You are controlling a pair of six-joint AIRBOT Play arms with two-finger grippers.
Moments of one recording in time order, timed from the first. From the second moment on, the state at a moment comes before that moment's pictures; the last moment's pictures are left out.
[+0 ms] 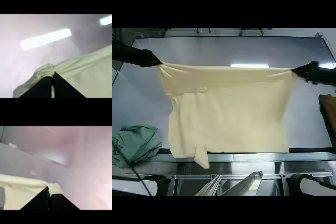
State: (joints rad) left arm 0.19 -1.70 1.85 0.94 -1.37 -1.06; right arm -0.36 -1.41 1.13 -0.32 1.05 0.84
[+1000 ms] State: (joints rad) left arm 0.19 -2.06 2.00 0.99 -1.60 -1.23; right arm -0.45 -1.87 1.31 -0.36 1.20 0.83
